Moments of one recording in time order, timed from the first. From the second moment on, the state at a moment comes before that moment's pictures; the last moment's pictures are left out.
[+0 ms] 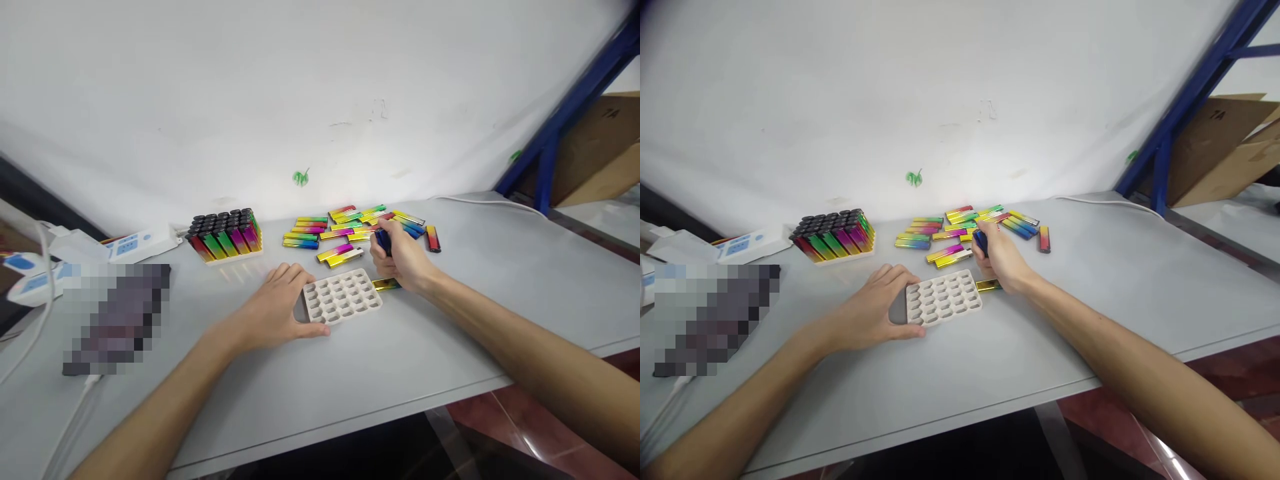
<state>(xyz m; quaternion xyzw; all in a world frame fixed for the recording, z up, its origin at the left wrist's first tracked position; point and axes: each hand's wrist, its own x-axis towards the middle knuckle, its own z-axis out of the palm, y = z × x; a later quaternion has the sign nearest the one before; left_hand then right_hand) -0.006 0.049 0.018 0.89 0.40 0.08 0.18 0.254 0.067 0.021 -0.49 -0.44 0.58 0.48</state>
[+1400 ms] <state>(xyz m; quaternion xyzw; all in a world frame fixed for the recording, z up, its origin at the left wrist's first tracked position) -0.010 0.048 0.021 0.89 0.42 0.08 0.17 0.225 0.052 0.035 -0.42 -0.70 0.39 0.42</state>
